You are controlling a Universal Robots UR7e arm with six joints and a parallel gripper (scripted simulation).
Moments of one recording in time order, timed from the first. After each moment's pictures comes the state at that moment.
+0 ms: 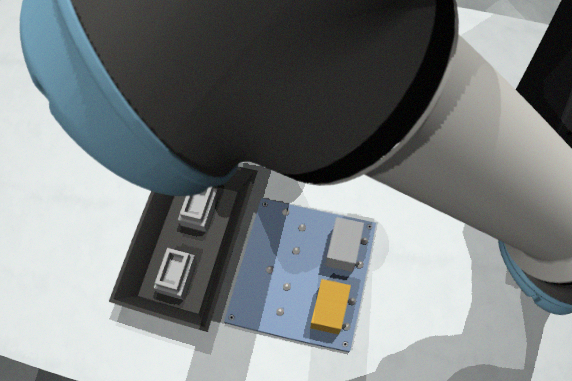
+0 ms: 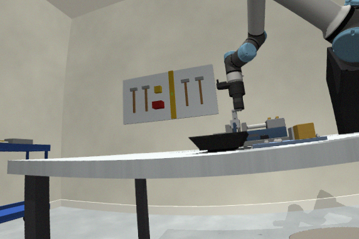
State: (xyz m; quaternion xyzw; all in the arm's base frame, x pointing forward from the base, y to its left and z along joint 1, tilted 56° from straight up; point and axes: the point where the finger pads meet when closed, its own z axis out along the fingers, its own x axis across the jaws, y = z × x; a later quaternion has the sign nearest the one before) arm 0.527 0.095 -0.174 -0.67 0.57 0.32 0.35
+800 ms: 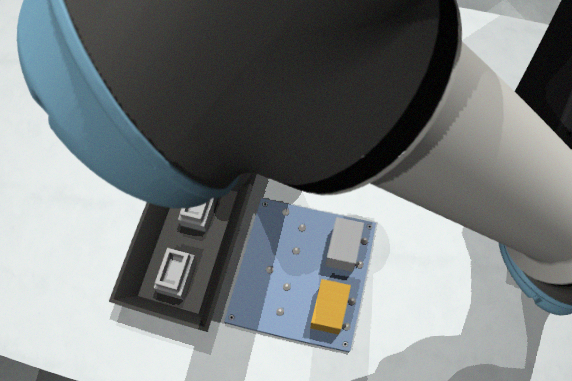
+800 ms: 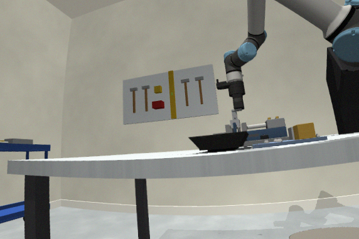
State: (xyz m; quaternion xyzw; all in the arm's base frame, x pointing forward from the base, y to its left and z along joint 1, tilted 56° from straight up) arm 0.526 0.098 -0.170 -0.67 0.57 0.32 0.35
